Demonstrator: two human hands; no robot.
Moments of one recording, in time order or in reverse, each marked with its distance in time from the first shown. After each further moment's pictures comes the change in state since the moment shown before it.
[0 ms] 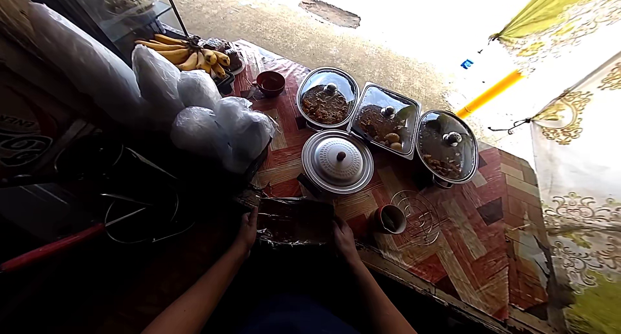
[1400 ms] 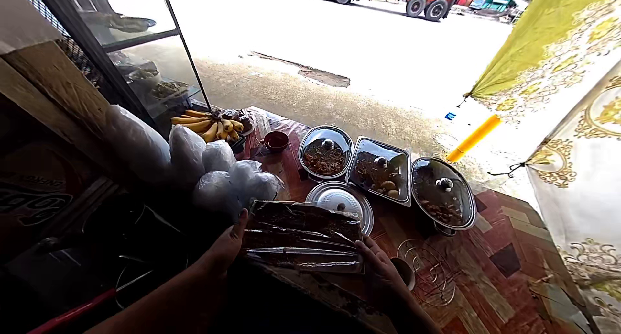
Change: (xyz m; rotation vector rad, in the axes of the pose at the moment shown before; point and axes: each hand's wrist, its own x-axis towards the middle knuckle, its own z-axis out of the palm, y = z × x) left_hand -0.080 0.173 -0.077 -0.087 -0.125 0.148; right_hand -0.043 -0.165 -0.069 0.772 -0.204 -0.110
